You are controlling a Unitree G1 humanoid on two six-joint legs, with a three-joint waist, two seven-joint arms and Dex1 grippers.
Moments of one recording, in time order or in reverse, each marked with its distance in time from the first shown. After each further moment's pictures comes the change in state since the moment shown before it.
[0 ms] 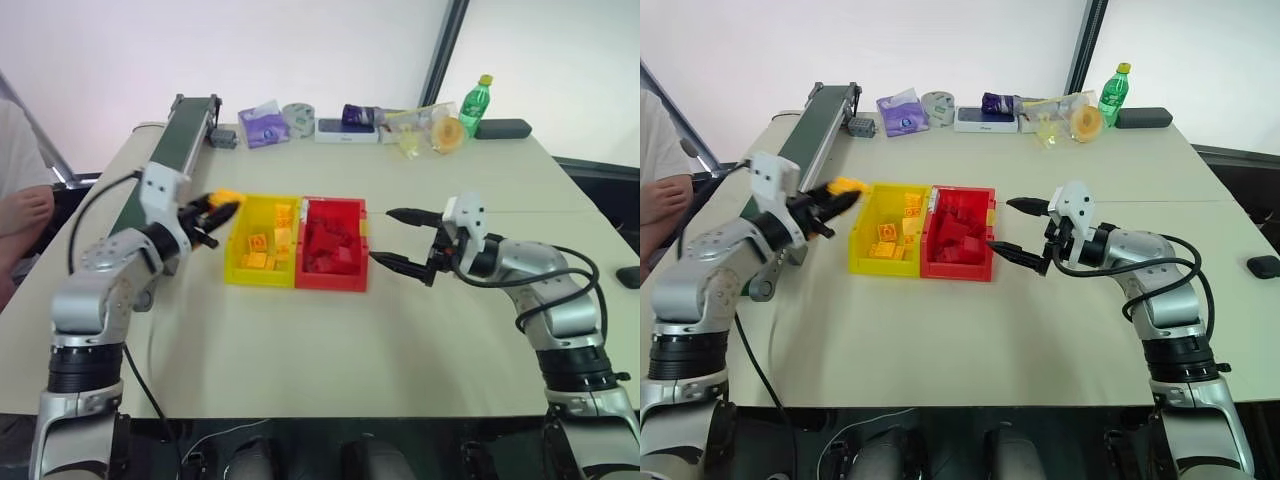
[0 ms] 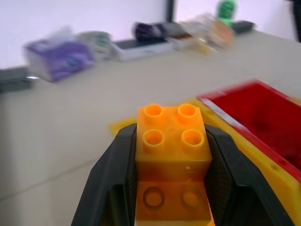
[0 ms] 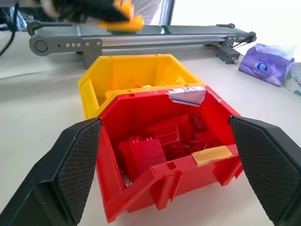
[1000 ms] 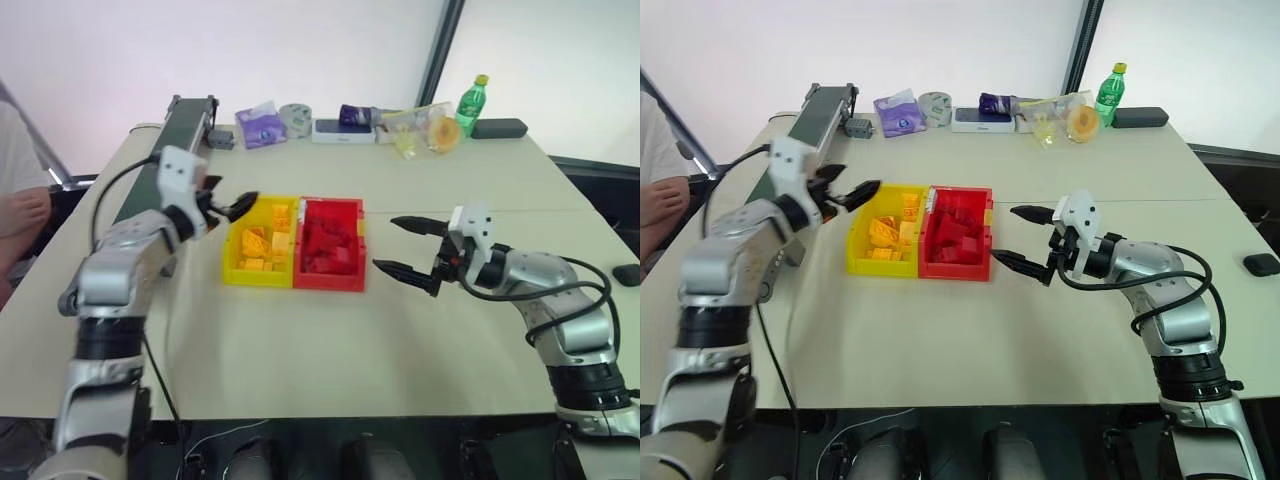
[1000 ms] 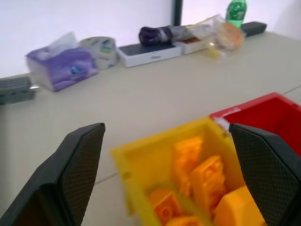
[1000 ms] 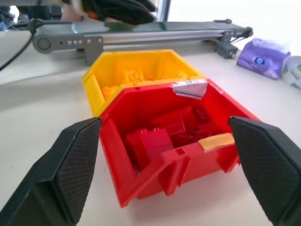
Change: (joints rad) left arm -0.042 0.023 0.090 0.057 0.040 0.014 0.042; right arm 0.058 -0.021 -0.012 -0.076 0.015 0.024 -0.030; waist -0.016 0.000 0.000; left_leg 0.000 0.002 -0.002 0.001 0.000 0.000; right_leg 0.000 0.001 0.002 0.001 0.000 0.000
